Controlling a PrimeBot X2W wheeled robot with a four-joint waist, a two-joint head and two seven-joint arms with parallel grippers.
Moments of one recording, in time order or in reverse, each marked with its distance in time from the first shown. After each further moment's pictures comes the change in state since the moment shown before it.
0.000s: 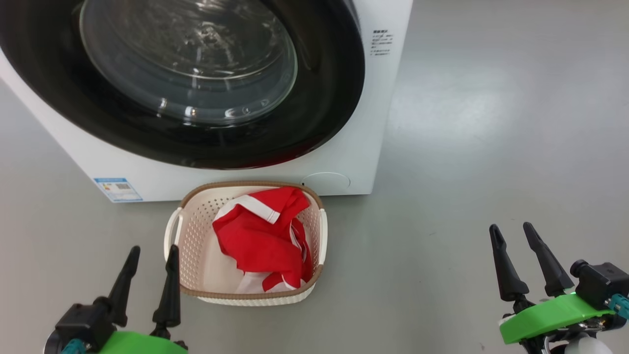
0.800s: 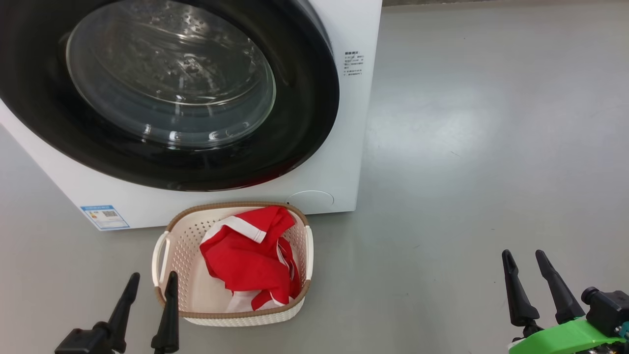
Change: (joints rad) left arm 0.094 0.017 0.001 -0.022 -0.014 0.000 0.000; right arm 0.099 0.027 -0.058 -0.019 -0.007 0.000 0.000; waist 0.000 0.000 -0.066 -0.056
